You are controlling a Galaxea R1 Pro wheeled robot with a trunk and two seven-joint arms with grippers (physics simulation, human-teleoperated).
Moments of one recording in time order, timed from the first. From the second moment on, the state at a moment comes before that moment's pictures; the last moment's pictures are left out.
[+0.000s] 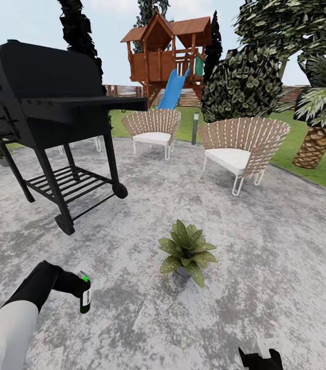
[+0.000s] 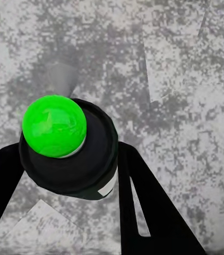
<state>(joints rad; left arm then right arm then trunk) -0.76 0.16 0.36 -0.62 -0.93 0.45 -1.01 -0.39 -0.10 -0.59 -0.23 0.60 -0.31 0.15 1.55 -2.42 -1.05</state>
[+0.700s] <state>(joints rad) -0.76 0.15 0.36 -0.61 -0.93 0.45 -1.01 -0.39 -0.10 -0.59 -0.24 0.60 -0.31 0.16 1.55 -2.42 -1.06</state>
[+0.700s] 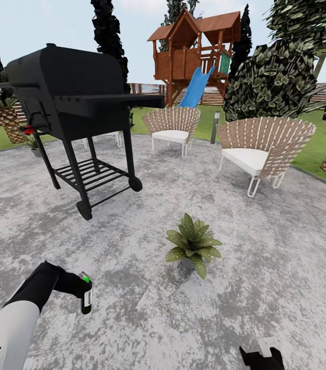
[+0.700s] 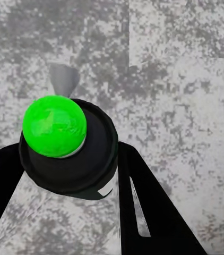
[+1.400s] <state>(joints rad) -0.76 0.12 -0.02 -0.52 -0.96 0.14 -1.18 -0.48 -0.04 -0.18 -0.49 0.72 -0.31 0.73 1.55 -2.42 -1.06</state>
